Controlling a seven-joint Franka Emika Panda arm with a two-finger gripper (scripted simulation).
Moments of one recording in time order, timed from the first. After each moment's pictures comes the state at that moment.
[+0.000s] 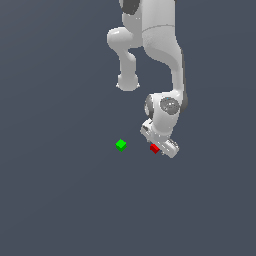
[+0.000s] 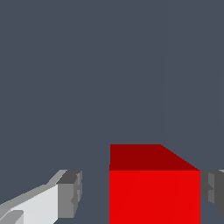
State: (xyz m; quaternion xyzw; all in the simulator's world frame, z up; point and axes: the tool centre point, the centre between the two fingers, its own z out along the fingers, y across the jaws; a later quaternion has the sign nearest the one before) arm -0.038 0.143 0.022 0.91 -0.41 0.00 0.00
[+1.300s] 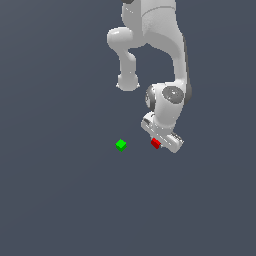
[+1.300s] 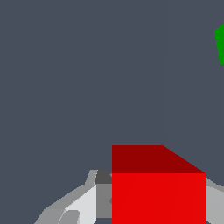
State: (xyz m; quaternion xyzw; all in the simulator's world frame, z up) arm -0.038 0.143 0.068 0.91 -0.41 0.00 0.00
